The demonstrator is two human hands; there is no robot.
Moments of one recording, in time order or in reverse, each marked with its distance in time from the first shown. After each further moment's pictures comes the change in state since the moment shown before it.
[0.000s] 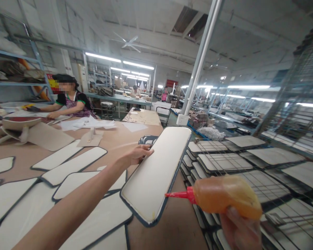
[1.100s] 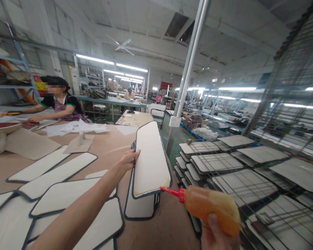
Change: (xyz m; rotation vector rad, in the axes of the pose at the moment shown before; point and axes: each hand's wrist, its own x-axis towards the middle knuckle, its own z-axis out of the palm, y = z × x) left_hand 0.038 -0.016 0.007 -0.274 0.529 0.034; right_hand -0.015 0.054 -0.032 -0.010 0.290 -0.068
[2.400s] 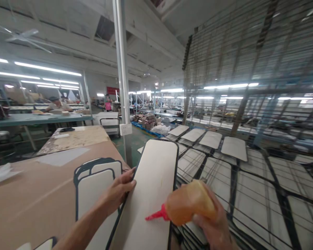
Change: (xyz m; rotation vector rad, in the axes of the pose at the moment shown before) left_hand -0.057 -0.041 0.100 0.272 -0.891 -0.091; right_hand 0.041 -0.081 -0.041 -0.280 -0.181 -0.197
